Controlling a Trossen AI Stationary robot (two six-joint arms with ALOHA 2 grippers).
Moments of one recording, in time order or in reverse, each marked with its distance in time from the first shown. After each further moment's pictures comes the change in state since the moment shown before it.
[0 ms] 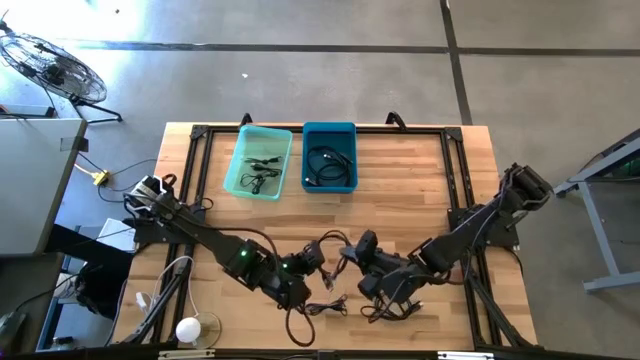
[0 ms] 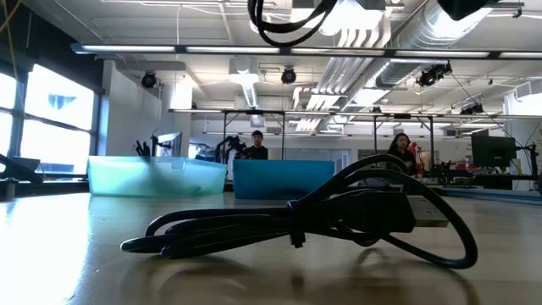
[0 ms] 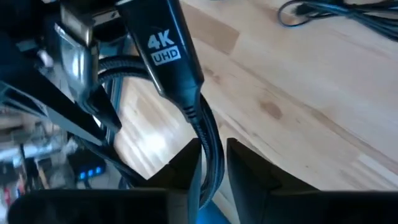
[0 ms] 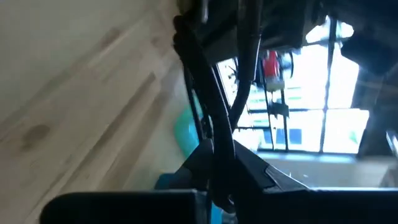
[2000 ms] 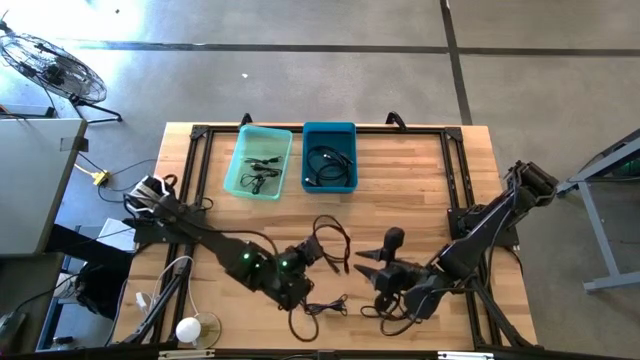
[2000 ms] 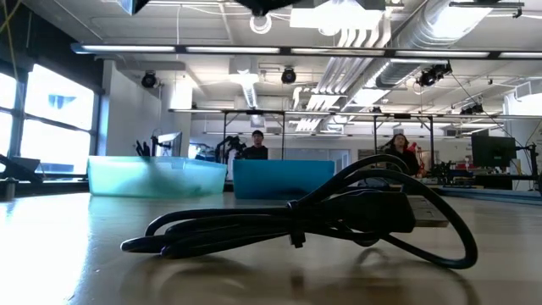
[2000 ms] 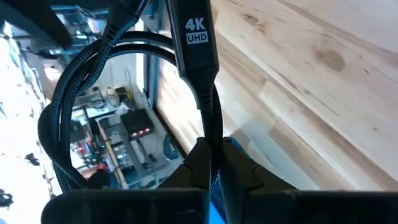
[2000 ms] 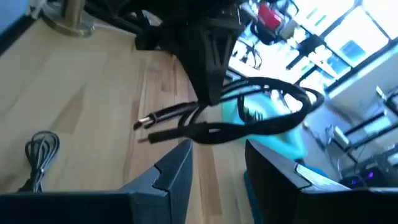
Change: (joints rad) left arm 0.007 0.001 -0.080 0.094 -0.276 0.099; right arm 0.135 -0.065 0.000 -0.113 0.076 0.861
